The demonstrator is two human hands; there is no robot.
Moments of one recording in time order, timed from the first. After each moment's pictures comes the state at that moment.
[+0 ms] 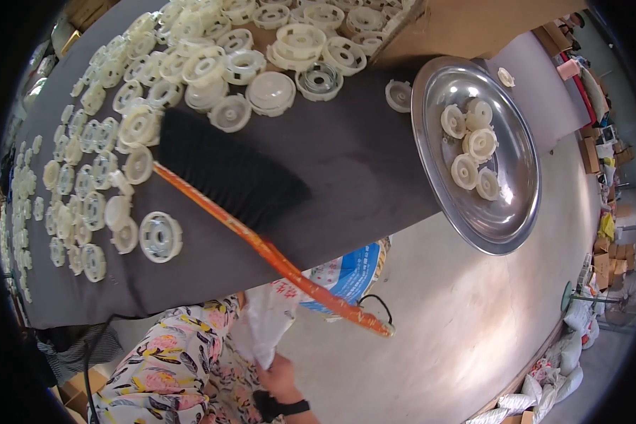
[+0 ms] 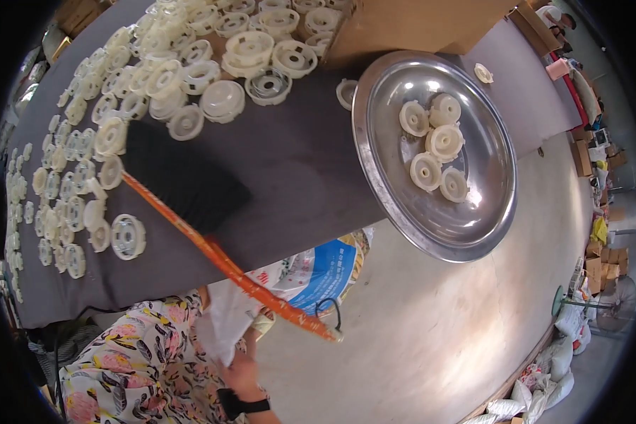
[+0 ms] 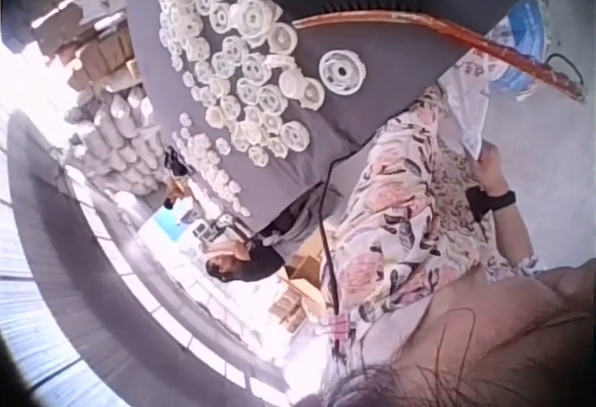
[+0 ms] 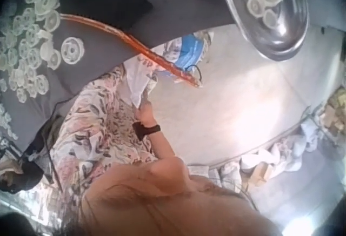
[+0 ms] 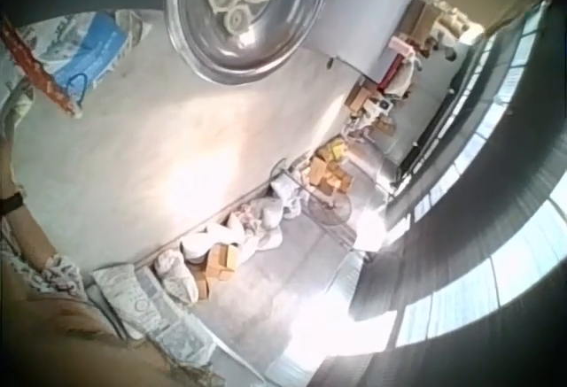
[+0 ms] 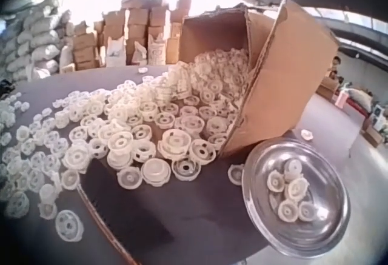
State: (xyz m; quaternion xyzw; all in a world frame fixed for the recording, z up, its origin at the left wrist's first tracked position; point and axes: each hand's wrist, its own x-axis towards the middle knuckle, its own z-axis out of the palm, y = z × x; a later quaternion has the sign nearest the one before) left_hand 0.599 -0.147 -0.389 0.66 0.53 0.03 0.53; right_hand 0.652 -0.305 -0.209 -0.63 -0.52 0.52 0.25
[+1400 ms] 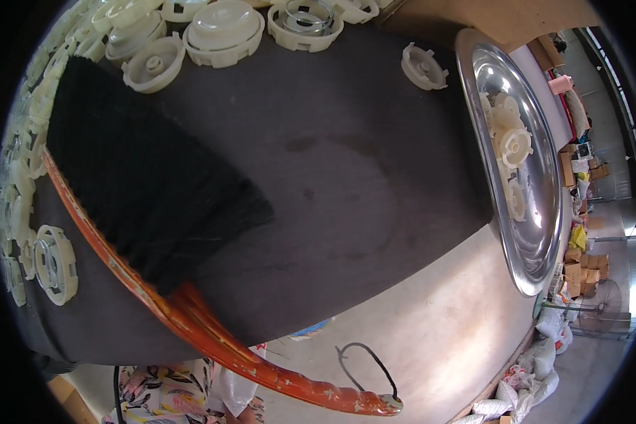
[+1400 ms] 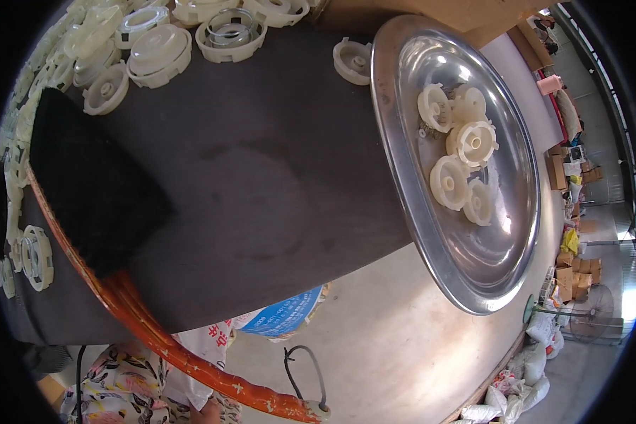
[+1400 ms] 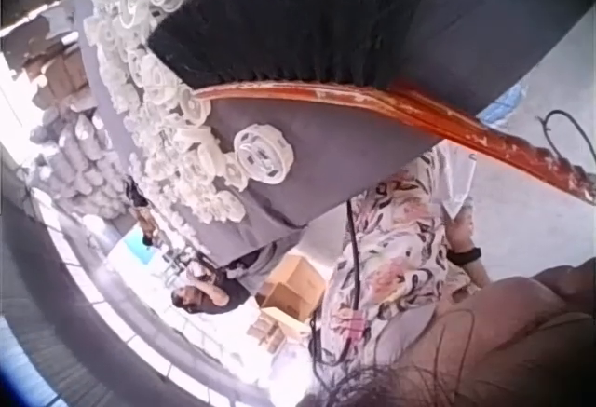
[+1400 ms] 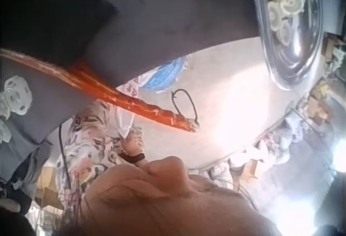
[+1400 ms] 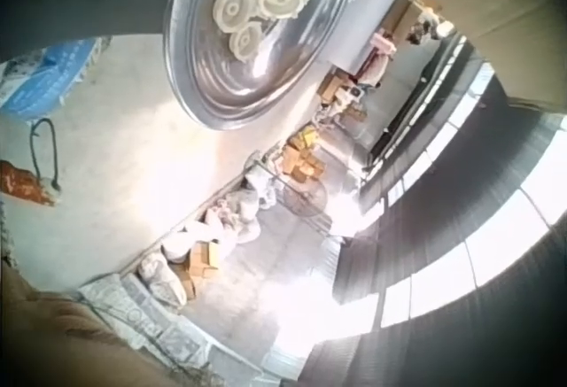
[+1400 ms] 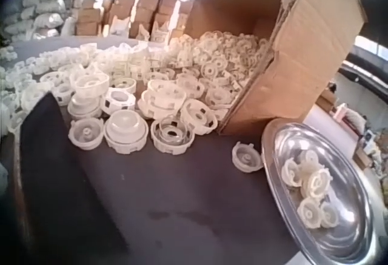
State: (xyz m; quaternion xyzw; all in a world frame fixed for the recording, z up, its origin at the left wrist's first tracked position) left_hand 0.640 -0.106 -0.583 0.53 0.50 0.05 0.68; right_hand 0.639 -0.406 -0.294 -0.71 -0.40 0.54 0.22
